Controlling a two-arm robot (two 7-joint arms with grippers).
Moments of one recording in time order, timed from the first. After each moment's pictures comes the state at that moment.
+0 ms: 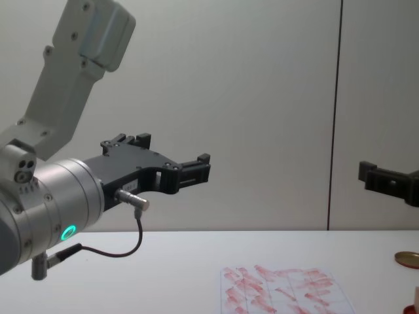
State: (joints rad) left arm -0.24 0.38 0.45 -1.63 -0.20 0.01 -0.01; right arm -0.01 0.34 -0.23 -1.77 0.29 0.03 0.07
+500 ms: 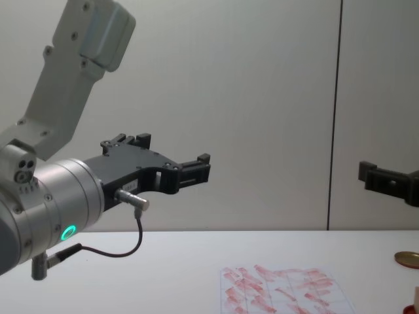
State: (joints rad) left arm -0.24 0.38 0.45 -1.63 -0.20 0.01 -0.01; right arm -0.01 0.34 -0.23 -1.77 0.29 0.03 0.07
